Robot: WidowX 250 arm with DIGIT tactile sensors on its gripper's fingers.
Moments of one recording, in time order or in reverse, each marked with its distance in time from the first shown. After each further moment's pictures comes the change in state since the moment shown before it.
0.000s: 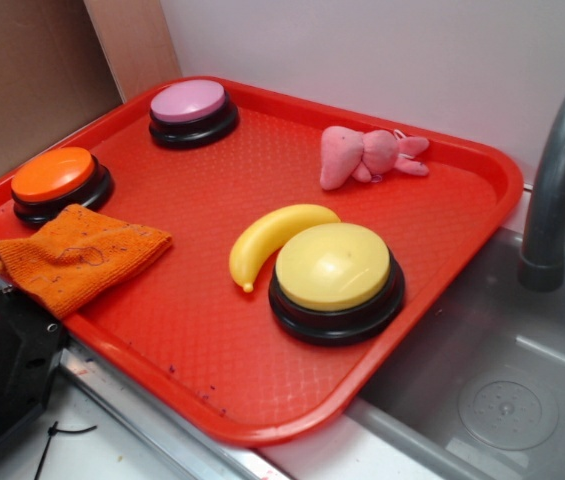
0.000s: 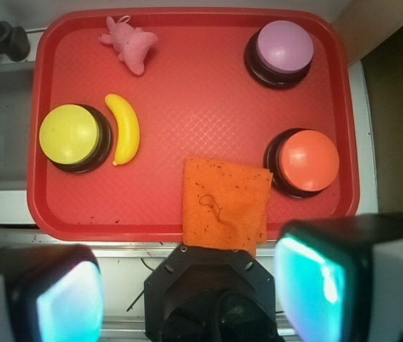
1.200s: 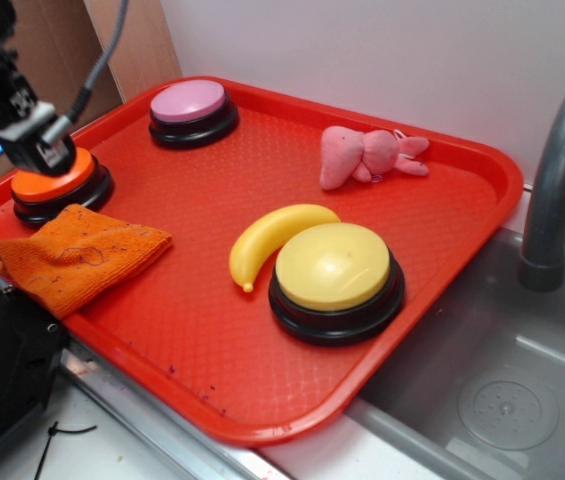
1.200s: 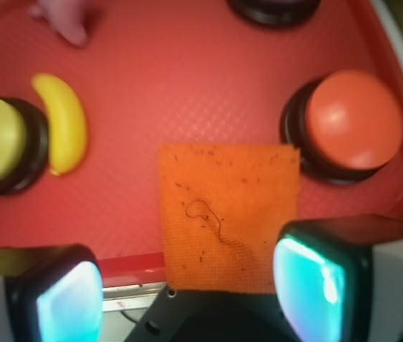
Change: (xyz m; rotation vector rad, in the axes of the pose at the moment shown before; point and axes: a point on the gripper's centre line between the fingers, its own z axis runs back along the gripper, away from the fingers) arm -0.013 0.032 -0.122 -0.058 -0.016 0.179
